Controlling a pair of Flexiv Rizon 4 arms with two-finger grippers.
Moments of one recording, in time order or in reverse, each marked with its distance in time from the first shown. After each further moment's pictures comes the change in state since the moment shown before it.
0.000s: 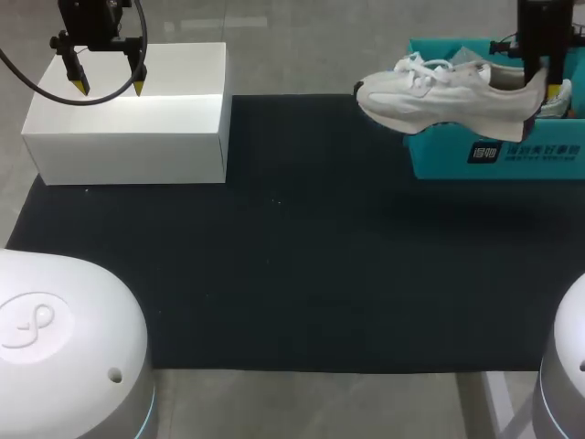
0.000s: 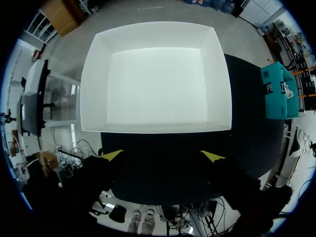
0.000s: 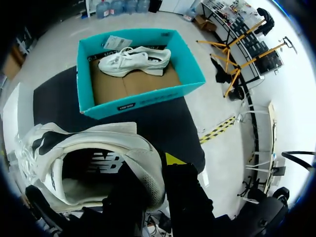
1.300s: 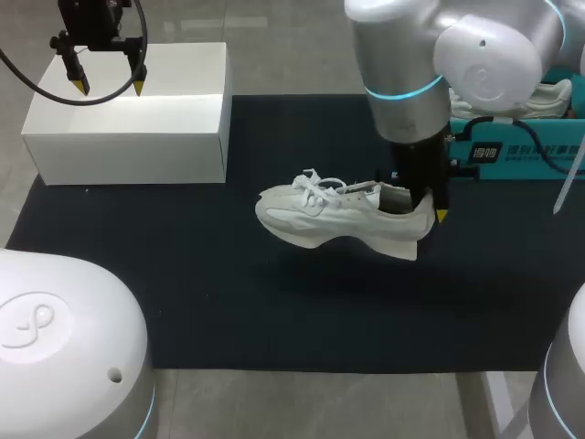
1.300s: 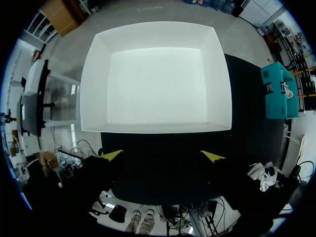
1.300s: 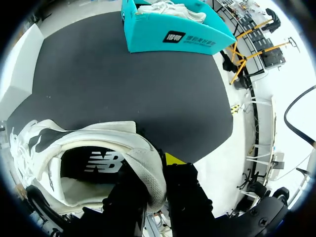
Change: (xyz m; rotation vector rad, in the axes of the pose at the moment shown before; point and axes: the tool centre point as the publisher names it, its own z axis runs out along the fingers) left arm 0.000 0.000 0.000 0.000 0.000 0.000; right arm 0.129 -0.187 0.065 0.078 -0.036 -0.040
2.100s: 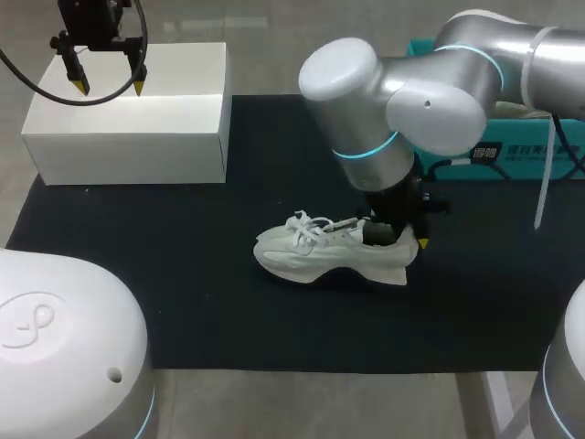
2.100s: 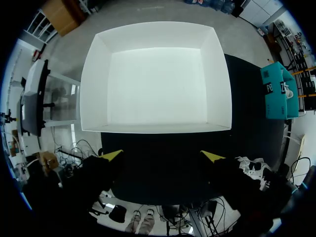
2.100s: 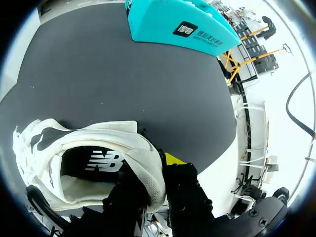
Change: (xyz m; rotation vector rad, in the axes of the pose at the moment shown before) left arm 0.000 0.000 0.000 0.000 0.000 0.000; right arm 0.033 -0.007 0.061 -0.062 -0.099 -0.020
